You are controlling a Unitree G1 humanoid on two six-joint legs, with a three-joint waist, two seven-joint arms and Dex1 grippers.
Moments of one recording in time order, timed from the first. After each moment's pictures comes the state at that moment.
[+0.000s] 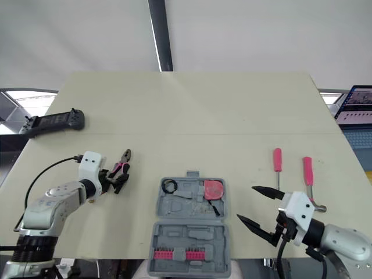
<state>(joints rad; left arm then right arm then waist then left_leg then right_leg) -0.20 0.56 0.13 -0.09 -0.33 0.85 -0.24 0.44 -0.69 -0.32 -0.55 0.47 0.13 0.94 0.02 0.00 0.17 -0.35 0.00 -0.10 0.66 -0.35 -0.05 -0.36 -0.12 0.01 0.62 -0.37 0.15</state>
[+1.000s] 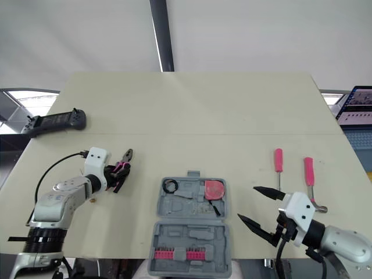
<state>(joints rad) -0.26 0.54 0.12 -0.02 -0.25 0.79 -0.31 0.46 -0.69 -0.32 -0.55 0.47 0.13 0.92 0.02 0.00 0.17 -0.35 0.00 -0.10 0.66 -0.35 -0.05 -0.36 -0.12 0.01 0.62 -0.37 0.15</state>
